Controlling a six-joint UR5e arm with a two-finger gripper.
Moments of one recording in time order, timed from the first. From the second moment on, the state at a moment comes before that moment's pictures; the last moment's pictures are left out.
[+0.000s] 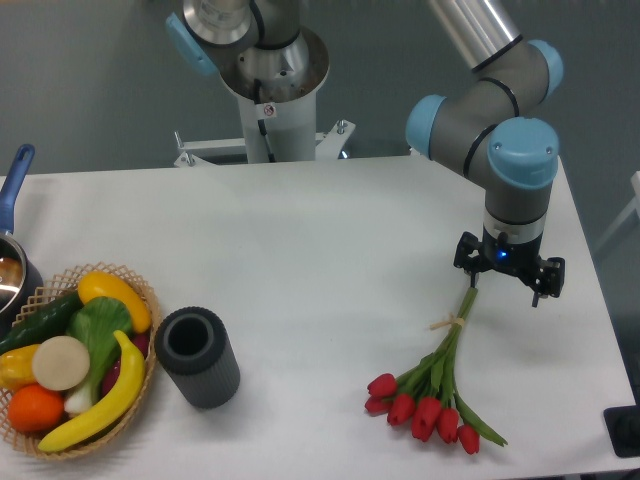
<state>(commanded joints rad) 2.75 -2.03 -1.62 -0.81 1.58 1.23</state>
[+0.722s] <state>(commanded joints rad) 2.71 -2.12 -1.64 -0.75 1.57 1.21</state>
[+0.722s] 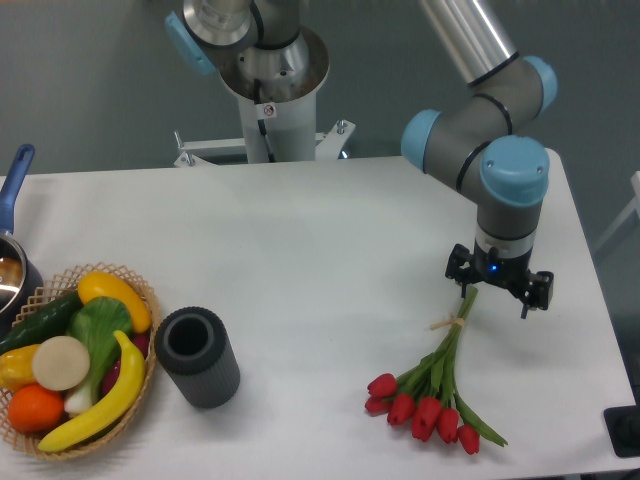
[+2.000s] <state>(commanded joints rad) 2.64 -2.19 -1.63 -0.75 1.57 1.11</state>
